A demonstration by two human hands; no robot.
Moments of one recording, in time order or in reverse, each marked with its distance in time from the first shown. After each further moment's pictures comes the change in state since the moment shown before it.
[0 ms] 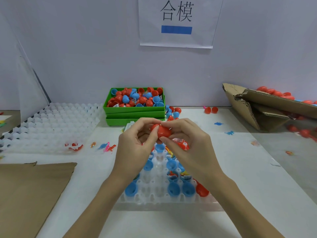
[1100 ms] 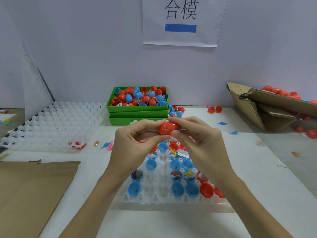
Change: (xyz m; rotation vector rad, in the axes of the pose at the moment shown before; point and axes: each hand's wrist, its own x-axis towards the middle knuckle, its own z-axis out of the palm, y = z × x) left_hand 0.004 0.005 -0.014 -0.104 -0.055 0.047; right_hand 0.003 -0.001 -0.011 0.207 -0.007 0.116
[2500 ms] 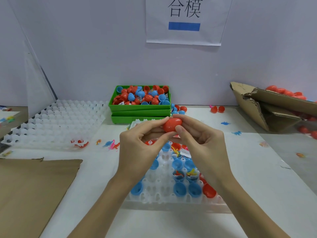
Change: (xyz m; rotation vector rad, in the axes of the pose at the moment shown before) left_hand -0.008 -0.002 0.014 0.130 0.110 0.087; right_hand -0.006 0.000 0.012 0.323 0.089 0.133
